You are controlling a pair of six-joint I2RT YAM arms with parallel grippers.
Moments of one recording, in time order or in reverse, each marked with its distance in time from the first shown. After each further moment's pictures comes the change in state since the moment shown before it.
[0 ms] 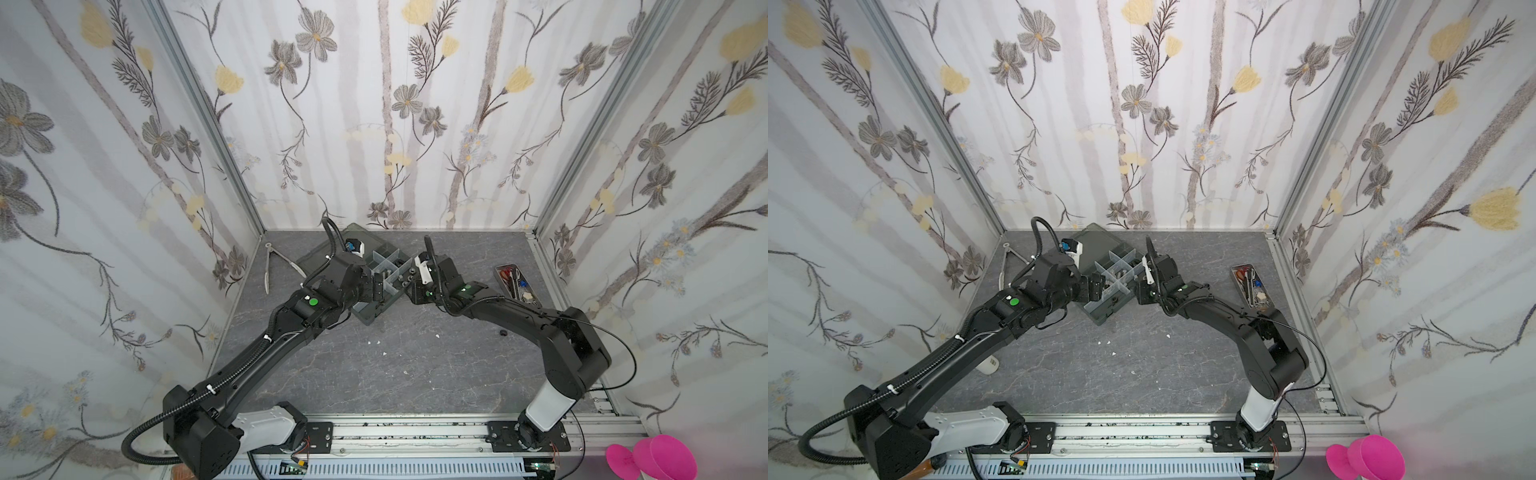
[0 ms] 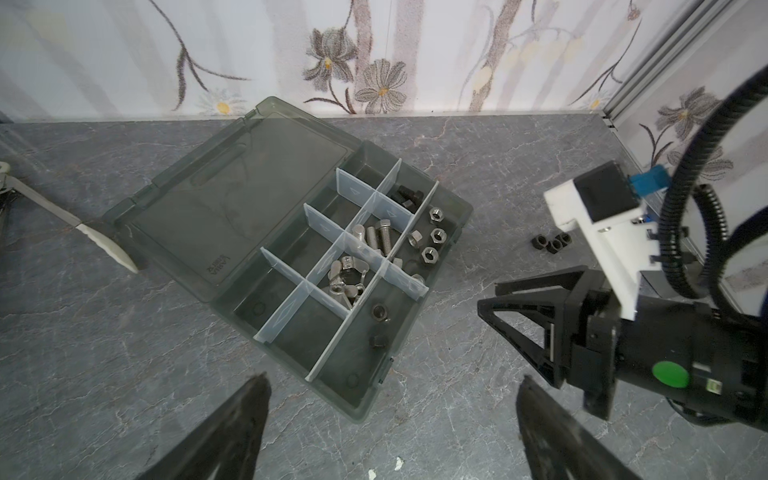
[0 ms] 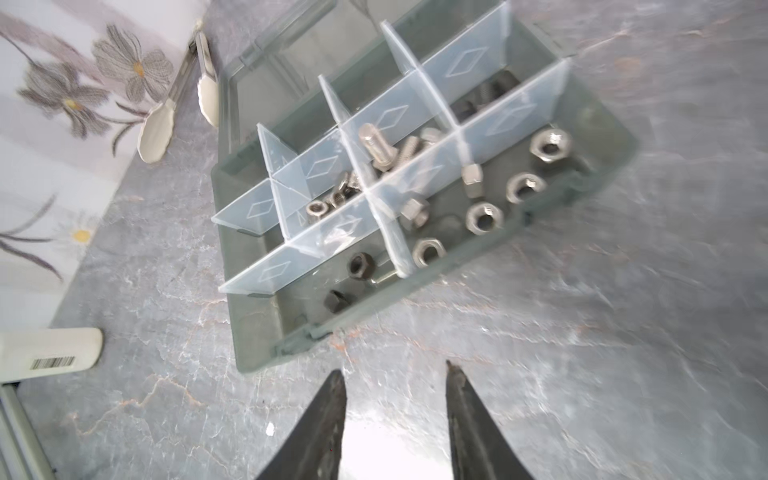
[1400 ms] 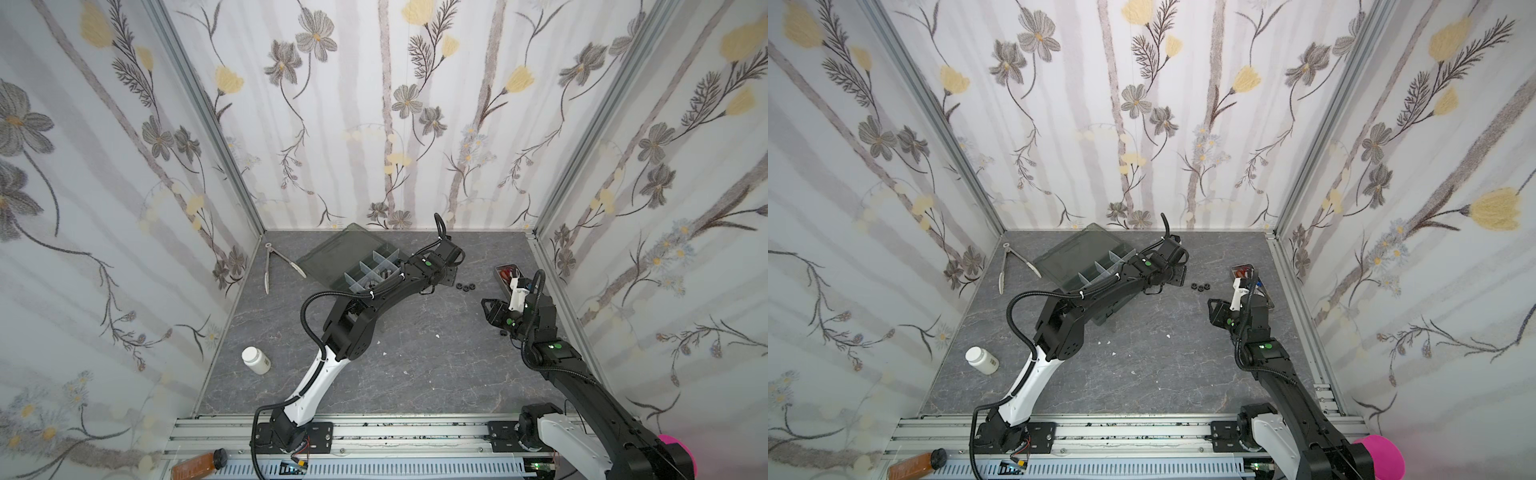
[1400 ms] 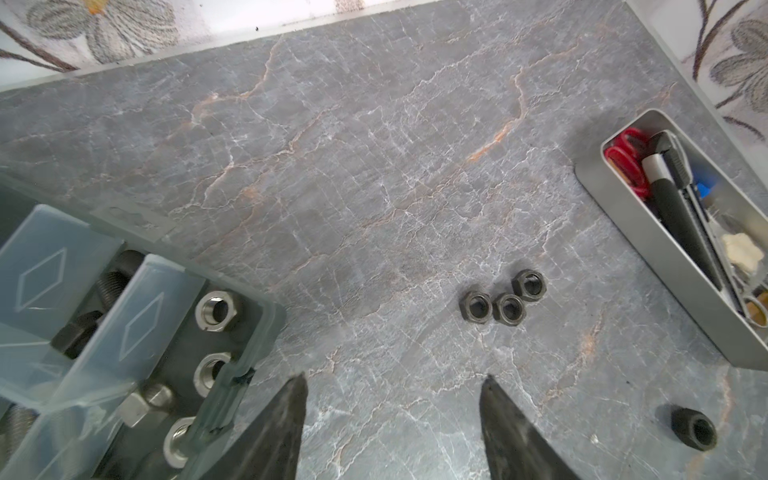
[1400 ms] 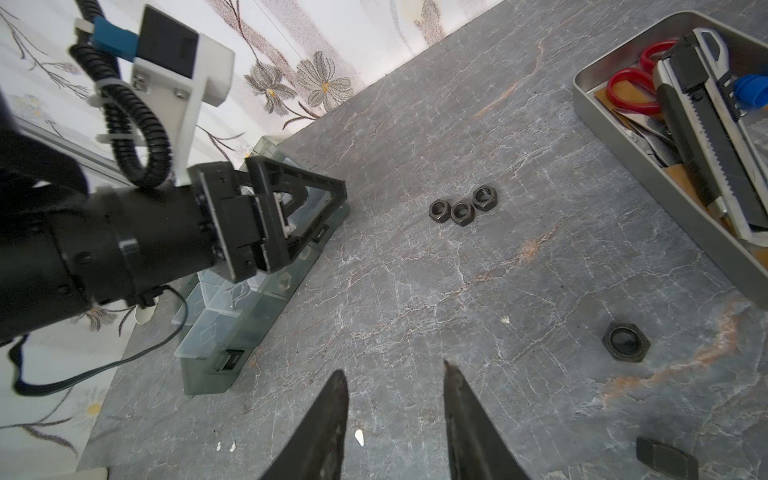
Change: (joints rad) left arm -0.174 1.156 1.005 -0.042 0.034 -0.006; right arm -0.468 -0.732 -0.600 0.083 -0.096 0.087
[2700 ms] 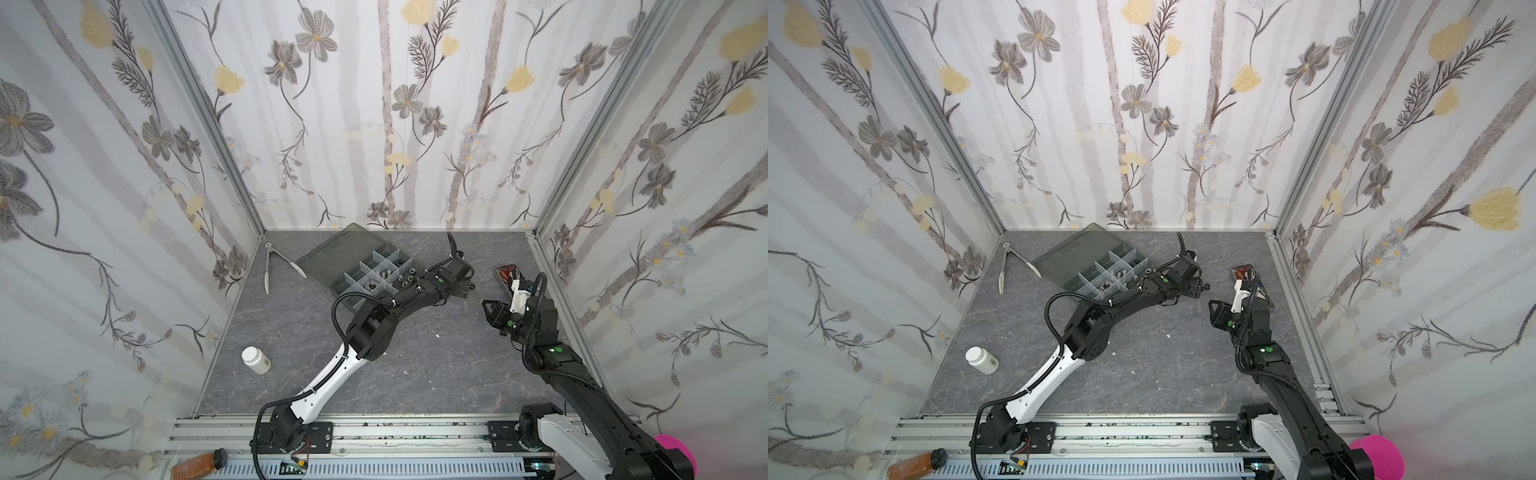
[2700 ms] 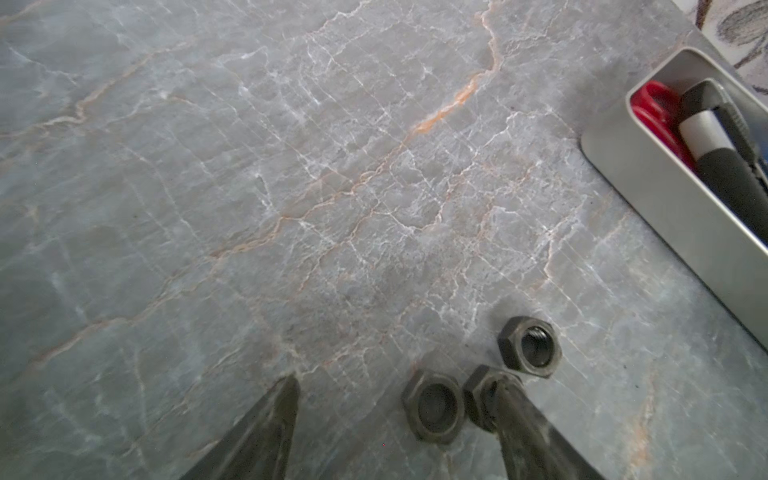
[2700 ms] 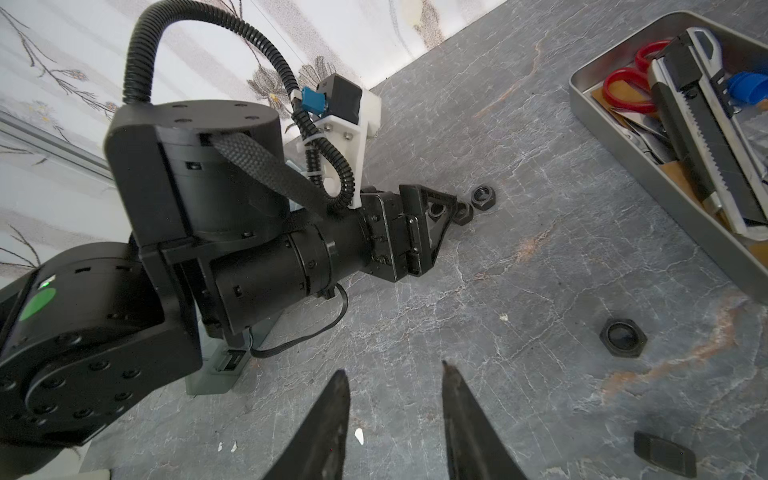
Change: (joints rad) left arm -0.031 0.296 0.204 0.162 0.025 -0.003; right arm -0.005 -0.023 -0.021 0.011 -0.001 0.006
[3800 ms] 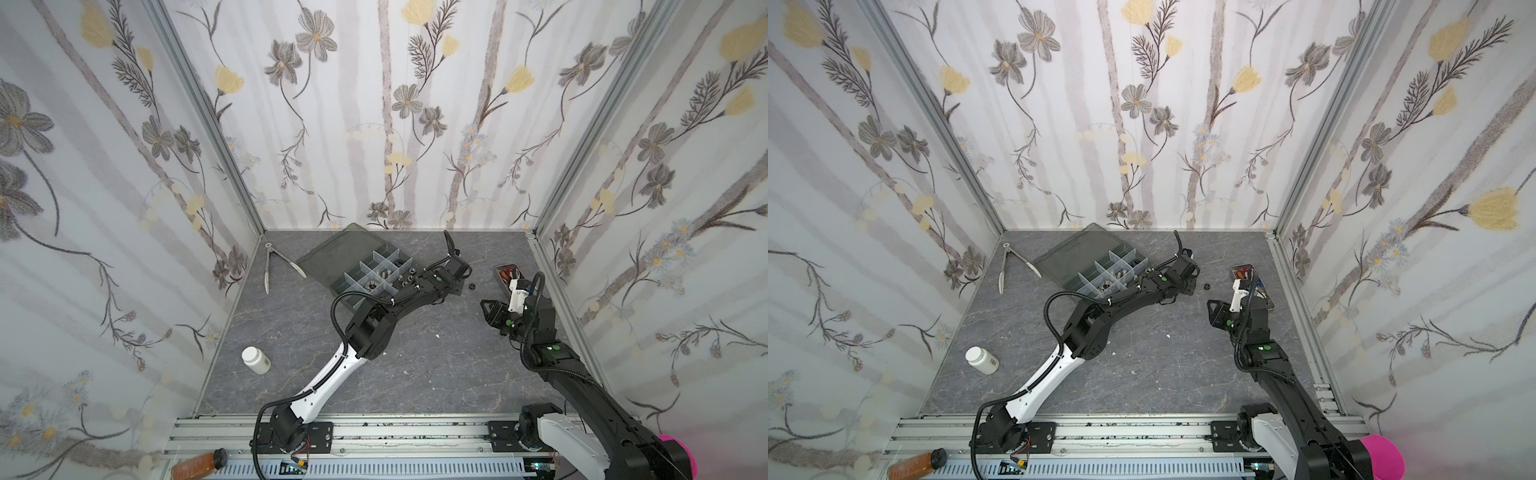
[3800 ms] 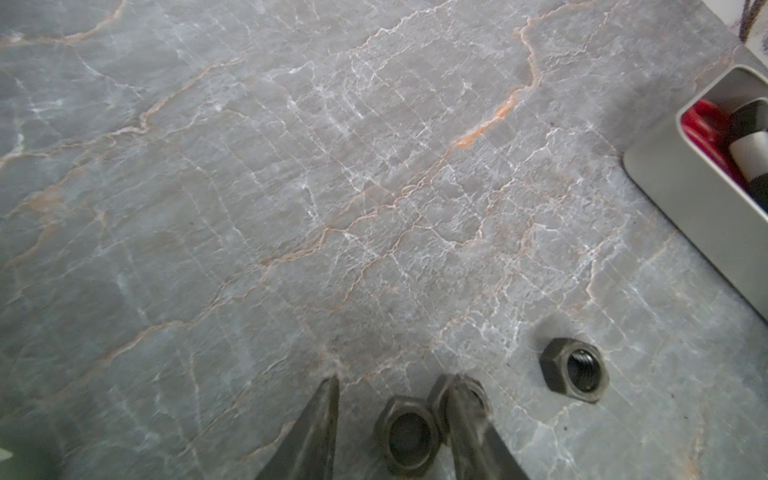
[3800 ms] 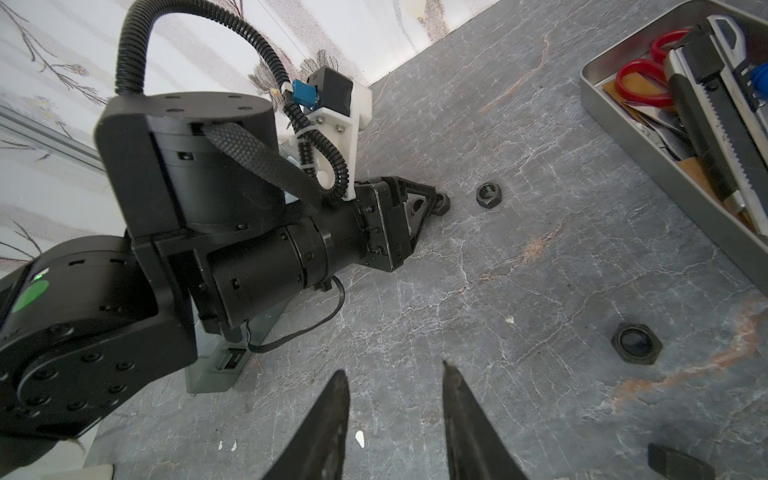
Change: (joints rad) left arm 0.013 -0.005 -0.002 -0.015 -0.042 -0.007; right arm 0.000 0.037 -0.005 0.039 -0.021 0.000
